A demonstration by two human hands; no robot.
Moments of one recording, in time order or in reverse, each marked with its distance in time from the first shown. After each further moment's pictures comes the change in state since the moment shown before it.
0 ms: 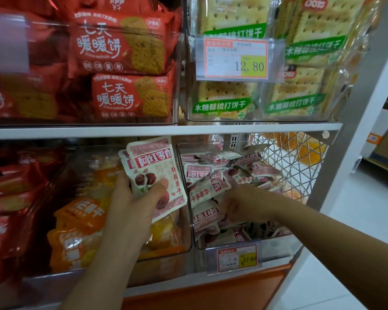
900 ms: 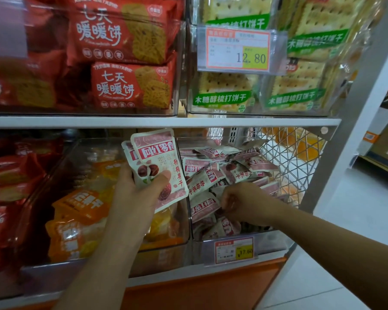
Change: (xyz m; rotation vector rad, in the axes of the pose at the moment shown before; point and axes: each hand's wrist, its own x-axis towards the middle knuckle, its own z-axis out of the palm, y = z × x) left_hand -0.001 -0.001 0.006 0.002 -0.013 -0.001; right_hand -0.007 0.007 0.020 0.165 0.237 0.024
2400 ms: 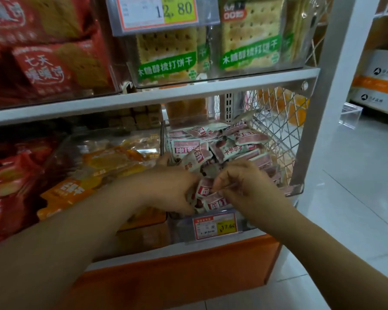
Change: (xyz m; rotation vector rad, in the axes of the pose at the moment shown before) left_hand 0.016 0.010 0.075 1.721 -1.073 0.234; right_hand -0.058 0.009 0.013 0.371 0.379 -0.135
